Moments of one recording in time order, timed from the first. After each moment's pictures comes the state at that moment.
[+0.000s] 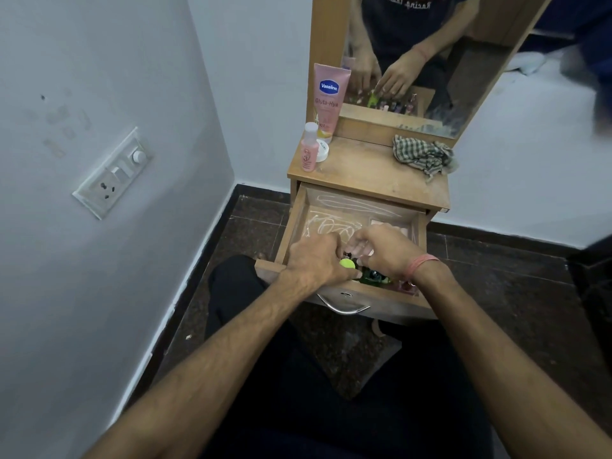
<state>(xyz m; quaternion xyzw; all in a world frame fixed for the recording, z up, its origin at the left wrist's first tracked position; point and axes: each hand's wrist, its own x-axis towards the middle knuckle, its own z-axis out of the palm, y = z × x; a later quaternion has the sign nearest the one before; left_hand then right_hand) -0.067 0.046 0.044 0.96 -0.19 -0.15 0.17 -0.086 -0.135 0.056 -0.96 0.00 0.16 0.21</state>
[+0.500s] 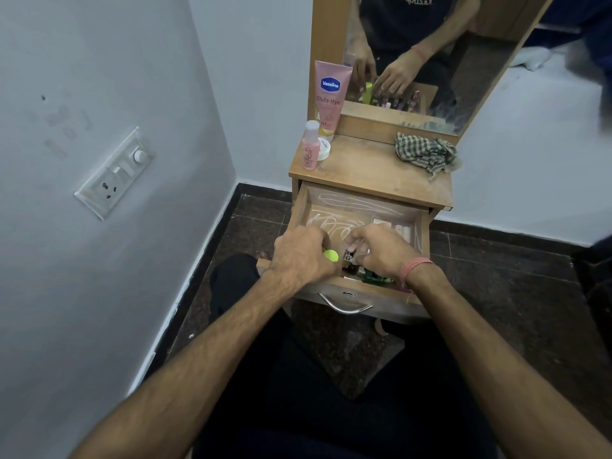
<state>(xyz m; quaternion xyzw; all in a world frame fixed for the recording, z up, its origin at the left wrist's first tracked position) -0.059 0.070 0.053 0.96 -0.15 -0.12 0.18 -0.087 -0.122 0.051 -0.96 0.01 0.13 0.24</state>
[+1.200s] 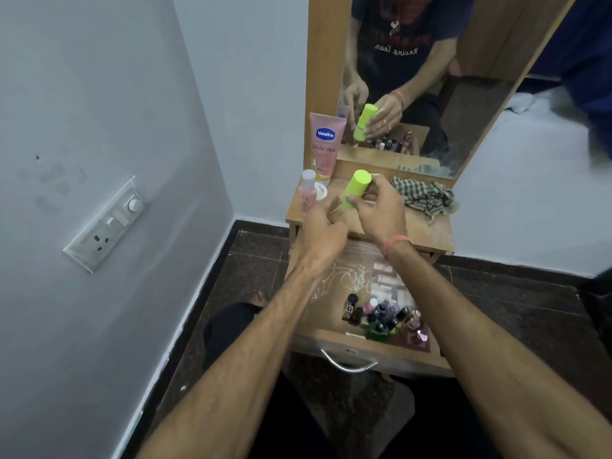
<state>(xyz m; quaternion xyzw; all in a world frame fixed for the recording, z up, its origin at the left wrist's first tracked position) 0.026 0.008 0.090 0.76 -0.07 -0.10 0.64 0.032 -0.127 0.097 -0.85 0.13 -0.23 0.46</state>
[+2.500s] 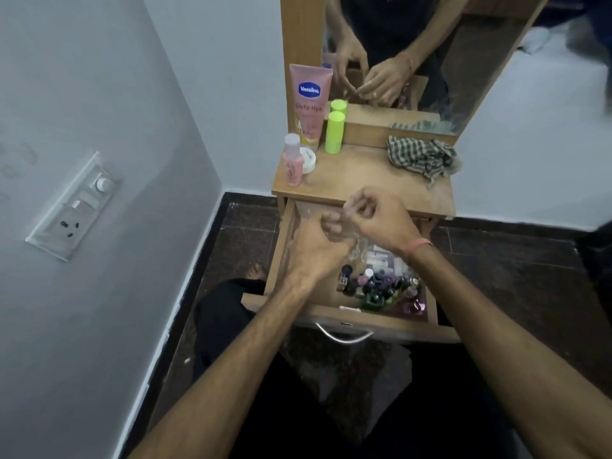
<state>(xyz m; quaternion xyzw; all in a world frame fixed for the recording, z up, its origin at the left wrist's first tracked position) -0.012 0.019 0.052 0.83 -0.05 -0.18 0.52 -0.011 -0.158 0.052 -0.90 0.06 -0.08 0.42</state>
